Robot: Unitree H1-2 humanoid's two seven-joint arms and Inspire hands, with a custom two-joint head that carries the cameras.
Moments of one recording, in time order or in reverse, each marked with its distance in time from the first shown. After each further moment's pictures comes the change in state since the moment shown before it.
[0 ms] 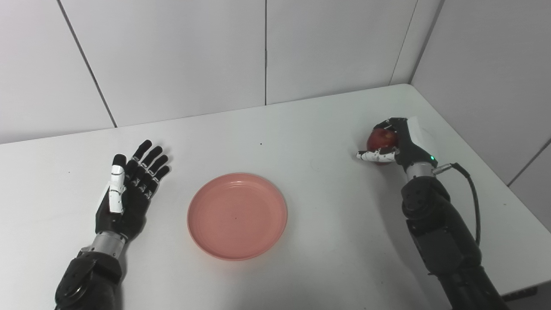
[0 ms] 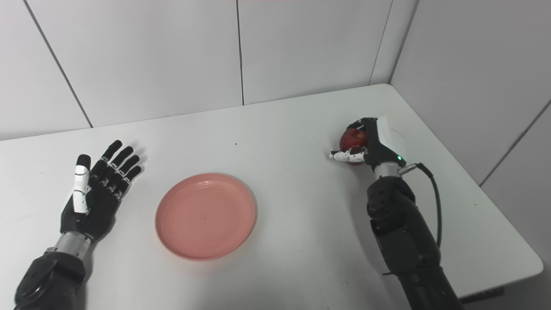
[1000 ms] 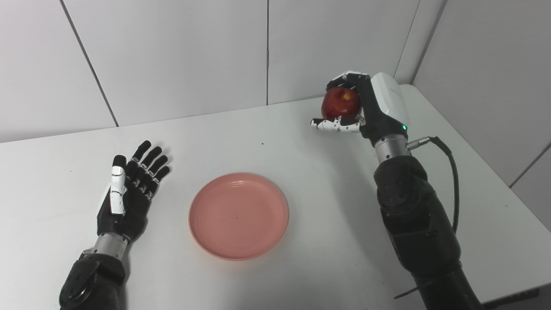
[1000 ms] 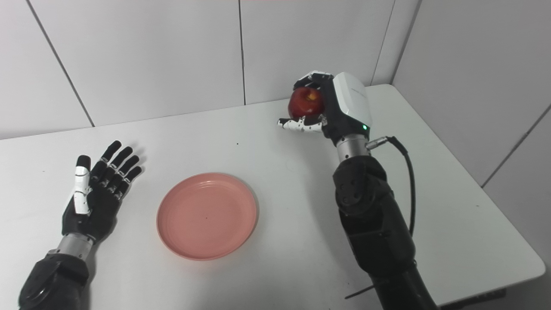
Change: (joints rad) left arm 0.022 -0.031 -0.010 -0.040 0.012 0.000 0.044; right arm -0.081 0.114 0.114 -0.376 -0.133 0.046 0.189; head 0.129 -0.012
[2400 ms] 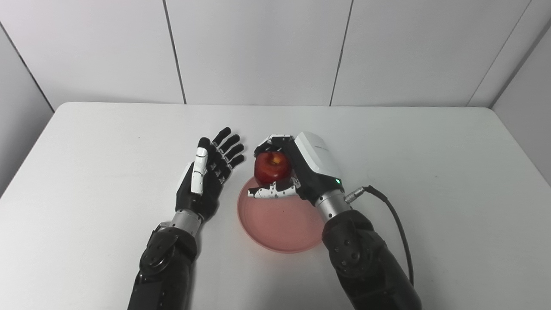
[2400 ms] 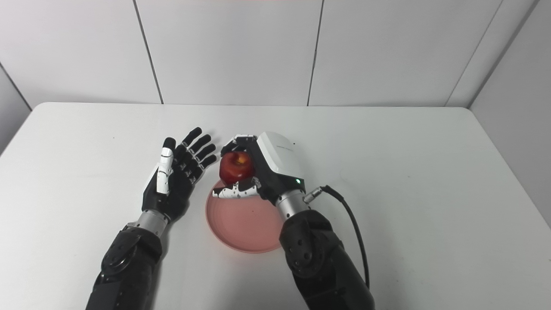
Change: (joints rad) left arm 0.060 -0.100 -0.051 -0.106 0.050 0.008 0.110; right arm 0.029 0.222 0.396 0.113 -0.049 -0.082 0.061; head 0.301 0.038
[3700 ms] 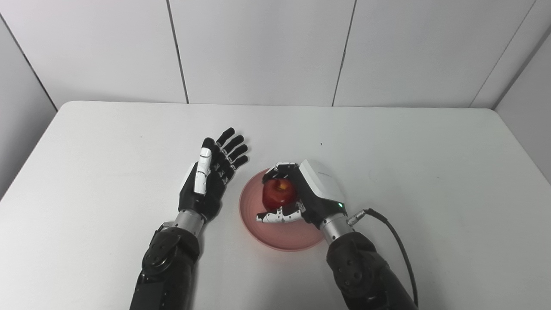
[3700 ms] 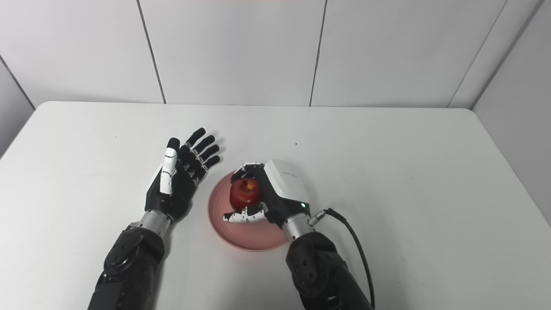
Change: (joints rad) left arm 0.006 -0.001 -0.003 -0.011 0.000 0.010 0.002; right arm 0.079 -0.017 0.002 0.083 0.019 -0.068 -0.039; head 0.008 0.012
